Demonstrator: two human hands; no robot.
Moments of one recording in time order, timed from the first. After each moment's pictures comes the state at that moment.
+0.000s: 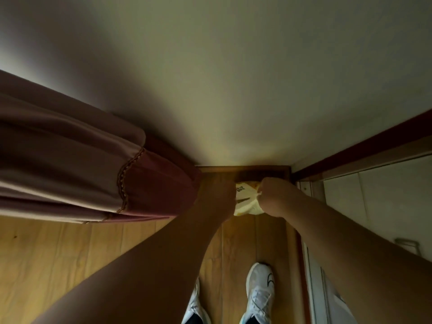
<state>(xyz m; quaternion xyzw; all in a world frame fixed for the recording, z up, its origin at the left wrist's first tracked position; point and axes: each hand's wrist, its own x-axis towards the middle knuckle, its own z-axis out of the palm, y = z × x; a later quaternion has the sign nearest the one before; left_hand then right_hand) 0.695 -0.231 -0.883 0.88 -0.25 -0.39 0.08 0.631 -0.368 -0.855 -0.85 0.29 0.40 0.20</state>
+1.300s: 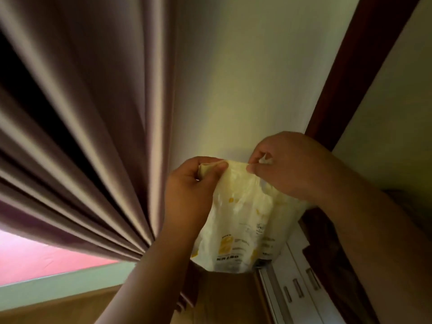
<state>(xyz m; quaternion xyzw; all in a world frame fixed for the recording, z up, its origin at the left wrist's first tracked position) 0.641 -0.199 -0.156 0.72 -0.23 -0.06 0.66 0.535 -0.346 -0.081 -0.95 0.22 -0.09 0.19</state>
